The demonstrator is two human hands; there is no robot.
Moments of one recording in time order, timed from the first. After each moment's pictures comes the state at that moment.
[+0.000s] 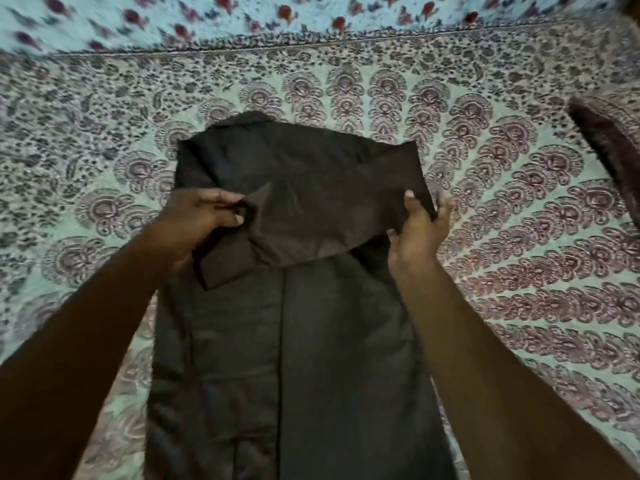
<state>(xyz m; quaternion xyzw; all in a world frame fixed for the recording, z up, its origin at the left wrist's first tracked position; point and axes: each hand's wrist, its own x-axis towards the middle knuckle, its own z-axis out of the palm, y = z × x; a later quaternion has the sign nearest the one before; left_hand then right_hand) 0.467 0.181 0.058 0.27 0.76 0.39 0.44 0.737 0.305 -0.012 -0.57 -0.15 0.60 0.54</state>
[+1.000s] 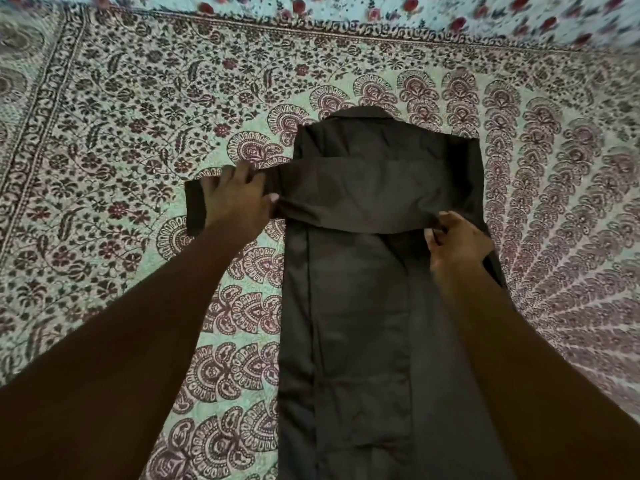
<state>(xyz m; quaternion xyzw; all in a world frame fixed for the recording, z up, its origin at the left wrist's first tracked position) 0.266 0.140 -0.039 0.53 0.84 0.03 0.07 0.577 0.259 -0.031 -0.64 -0.15 0.58 0.47</state>
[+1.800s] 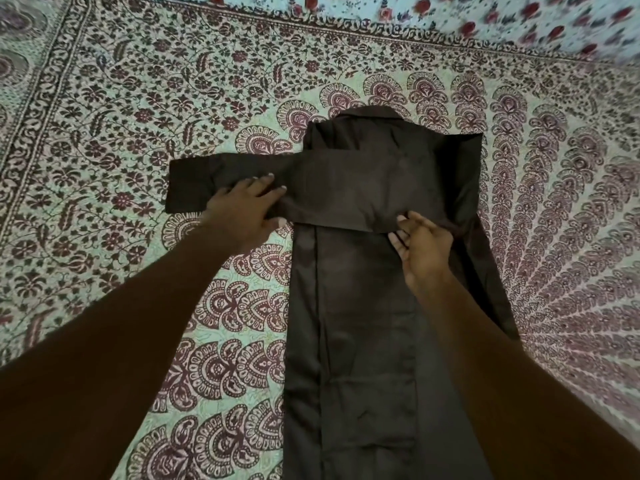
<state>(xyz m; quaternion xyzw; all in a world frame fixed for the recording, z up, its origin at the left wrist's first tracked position) 0.245 0.119 -0.050 0.63 0.76 -0.02 0.16 0.529 0.222 -0.044 -0.61 -0.25 0.63 0.41</state>
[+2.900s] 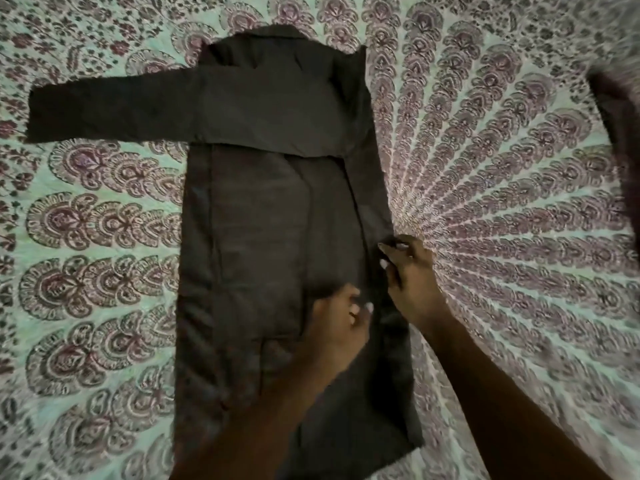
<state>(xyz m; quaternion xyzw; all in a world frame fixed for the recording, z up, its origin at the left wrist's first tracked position) 0.666 0.005 -0.015 0.37 0.74 0.26 0.49 0.810 0.130 -0.053 -0.50 -0.84 0.23 0.03</state>
